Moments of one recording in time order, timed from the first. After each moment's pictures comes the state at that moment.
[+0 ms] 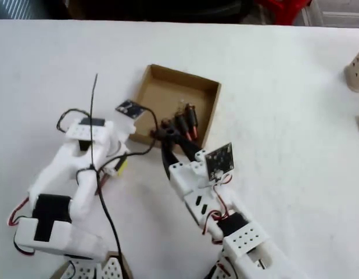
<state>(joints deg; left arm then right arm) -1.7 1.7 36.6 63.2 -20.2 -34.1 -60.5 96.2 -14.5 -8.0</state>
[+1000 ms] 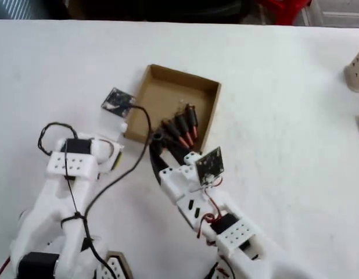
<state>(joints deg) -2.7 -26.6 50.7 54.8 -16.6 -39.1 -48.6 96.2 -28.0 -8.0</state>
